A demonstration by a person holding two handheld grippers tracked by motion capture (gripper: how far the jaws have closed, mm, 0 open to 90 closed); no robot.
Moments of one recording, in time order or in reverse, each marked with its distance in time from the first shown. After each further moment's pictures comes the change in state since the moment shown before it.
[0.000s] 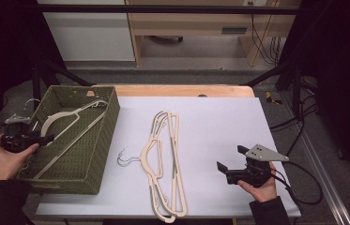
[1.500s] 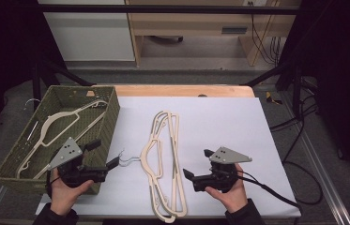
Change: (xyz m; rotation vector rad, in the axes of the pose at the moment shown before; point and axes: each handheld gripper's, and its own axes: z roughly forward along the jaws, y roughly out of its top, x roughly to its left) left arm -0.207 -0.018 -0.040 -0.431 -0.447 0.212; right arm 0.079 0.026 0.038 0.023 0.135 -0.018
